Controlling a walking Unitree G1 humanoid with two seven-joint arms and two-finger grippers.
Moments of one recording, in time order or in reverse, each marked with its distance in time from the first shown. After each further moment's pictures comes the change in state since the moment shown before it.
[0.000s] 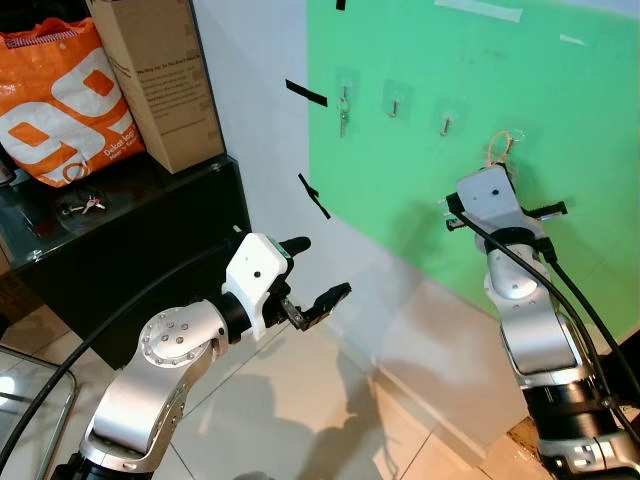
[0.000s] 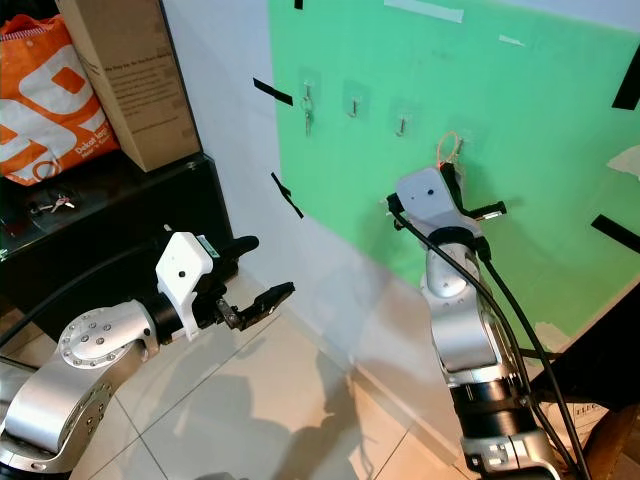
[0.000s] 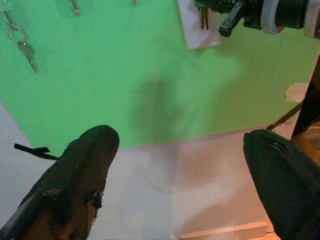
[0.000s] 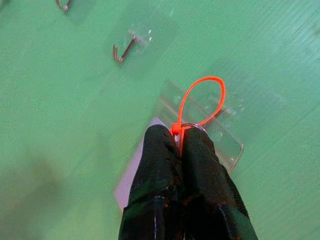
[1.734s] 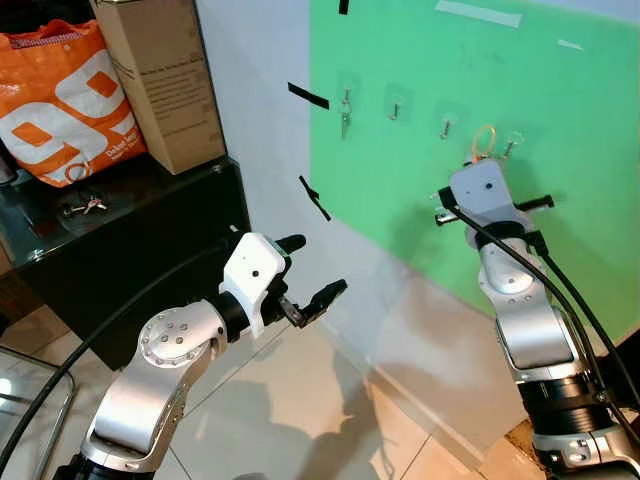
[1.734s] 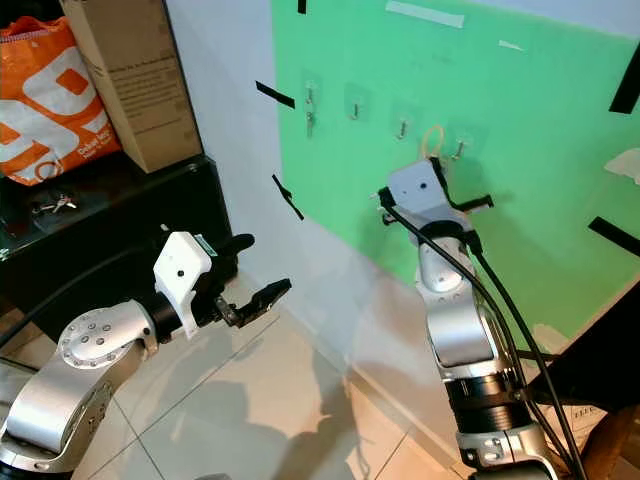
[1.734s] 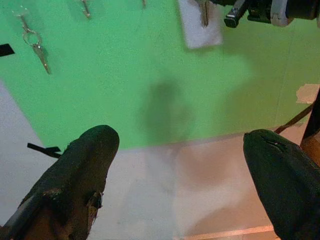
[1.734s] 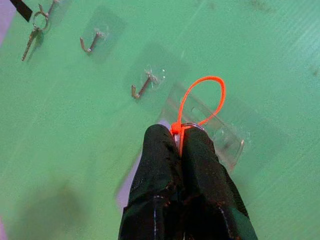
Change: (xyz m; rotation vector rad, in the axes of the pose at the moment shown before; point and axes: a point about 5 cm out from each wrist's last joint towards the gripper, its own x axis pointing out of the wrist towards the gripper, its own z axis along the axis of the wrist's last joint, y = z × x) left arm 0.000 0.003 -0.002 0.009 0.005 0.033; right arm 0.000 0.005 0.014 0.060 -0.063 0.058
